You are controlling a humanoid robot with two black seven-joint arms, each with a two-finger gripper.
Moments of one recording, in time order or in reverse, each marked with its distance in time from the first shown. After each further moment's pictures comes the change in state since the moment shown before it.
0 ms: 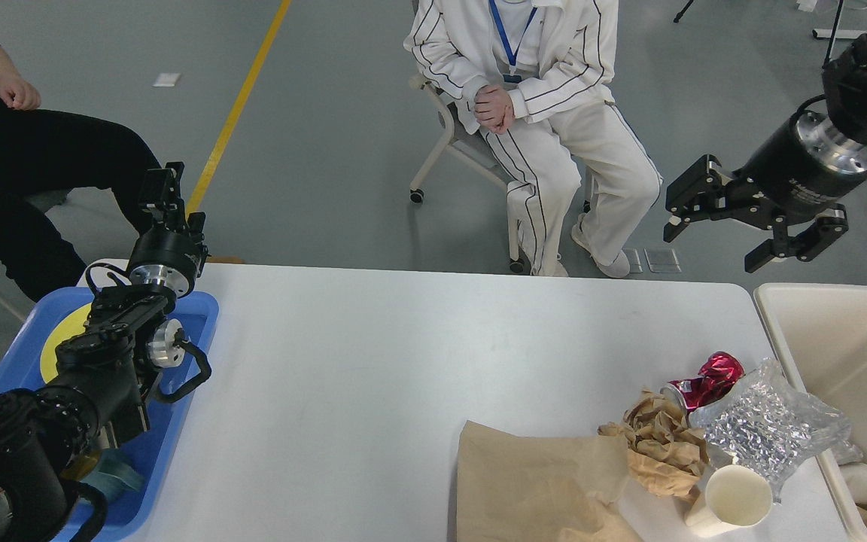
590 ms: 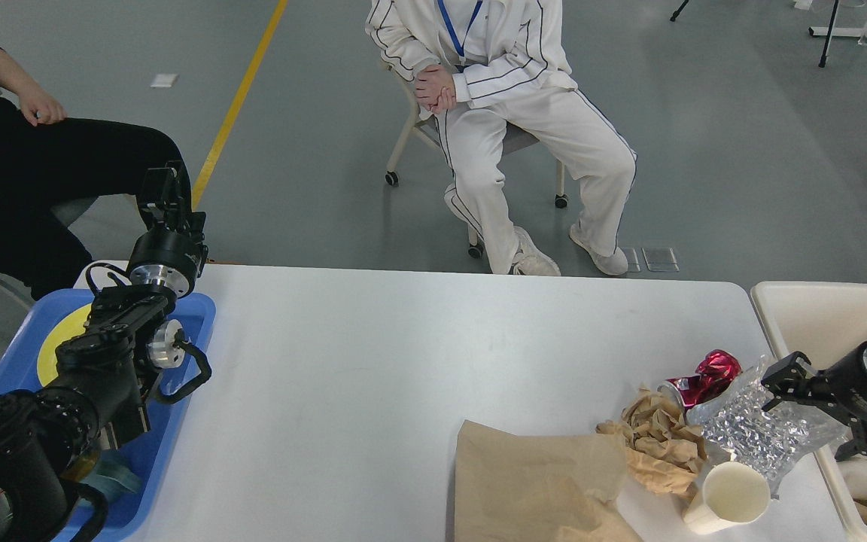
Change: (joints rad) left arm 0.000 0.000 0.000 0.000 0.000 0.000 0.000; right arm -0.724 -0.164 0.118 -0.142 -0.005 -0.377 0.001
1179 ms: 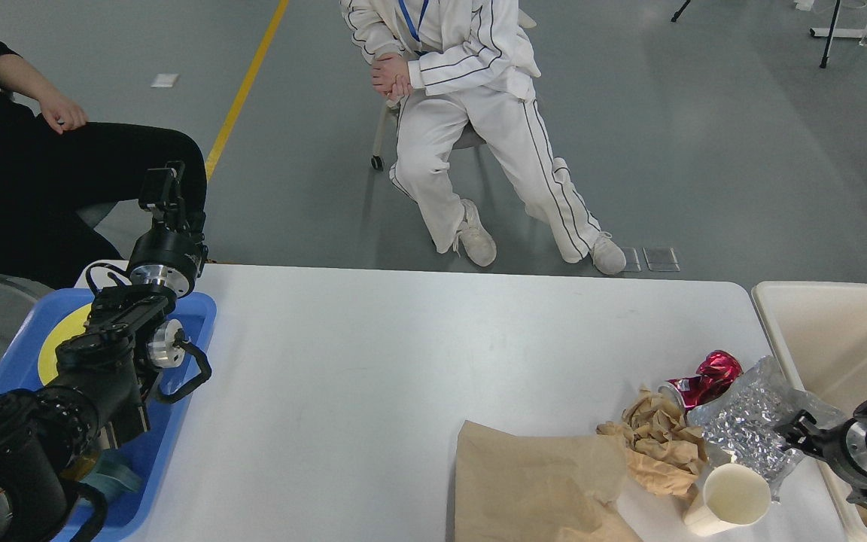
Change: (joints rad) left arm 0.000 0.000 0.000 0.000 0.000 0.000 0.000; right arm -0.268 0.047 0.135 -0.075 -0.006 -0.449 0.001
